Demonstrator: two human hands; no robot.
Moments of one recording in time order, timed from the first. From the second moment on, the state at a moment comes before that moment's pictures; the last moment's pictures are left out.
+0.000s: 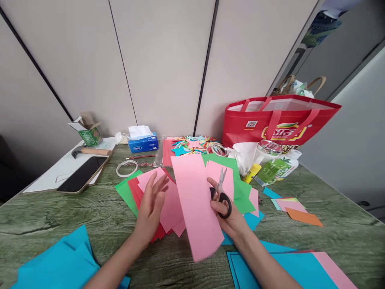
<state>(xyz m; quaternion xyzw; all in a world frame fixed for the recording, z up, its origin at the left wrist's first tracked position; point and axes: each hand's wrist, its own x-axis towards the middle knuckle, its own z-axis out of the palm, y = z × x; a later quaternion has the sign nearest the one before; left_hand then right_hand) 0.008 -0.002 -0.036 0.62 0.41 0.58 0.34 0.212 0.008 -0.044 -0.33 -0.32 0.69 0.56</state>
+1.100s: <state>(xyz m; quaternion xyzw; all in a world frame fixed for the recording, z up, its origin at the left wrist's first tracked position) -0.005 0.022 -0.032 0.37 0.44 0.51 0.64 0.238 0.027 -0.048 -0.54 -0.40 0.31 0.67</state>
